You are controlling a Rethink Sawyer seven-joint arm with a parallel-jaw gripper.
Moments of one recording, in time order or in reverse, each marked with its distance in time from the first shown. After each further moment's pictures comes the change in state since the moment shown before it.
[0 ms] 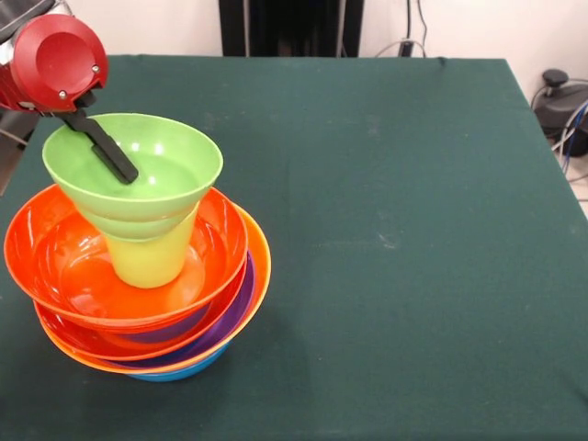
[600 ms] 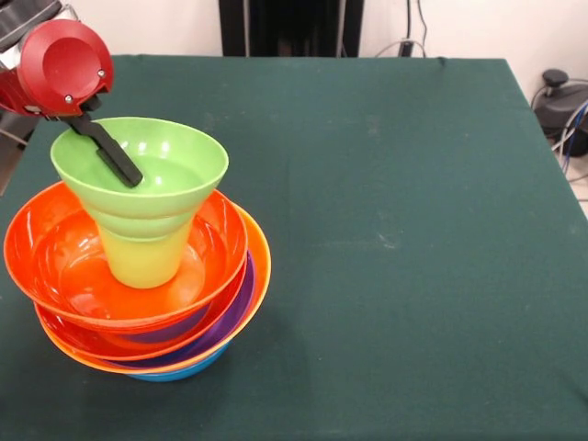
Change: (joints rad) arm -0.002 -0.001 0.000 0.014 0.000 -0.022 0.000
